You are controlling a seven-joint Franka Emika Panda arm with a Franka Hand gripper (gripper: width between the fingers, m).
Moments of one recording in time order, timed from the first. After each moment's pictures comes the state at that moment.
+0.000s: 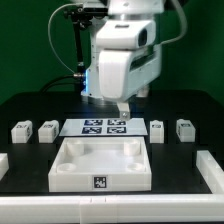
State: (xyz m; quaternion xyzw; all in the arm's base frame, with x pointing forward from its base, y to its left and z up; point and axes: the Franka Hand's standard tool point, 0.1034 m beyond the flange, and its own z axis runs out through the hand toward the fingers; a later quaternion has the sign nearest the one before) arm 0.459 0.004 0.072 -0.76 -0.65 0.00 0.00
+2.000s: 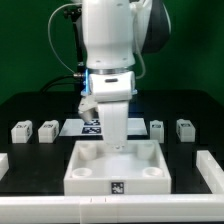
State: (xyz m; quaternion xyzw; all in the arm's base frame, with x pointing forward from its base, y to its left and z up) arm 0.466 0.016 0.012 -0.72 -0.69 -0.02 0.03
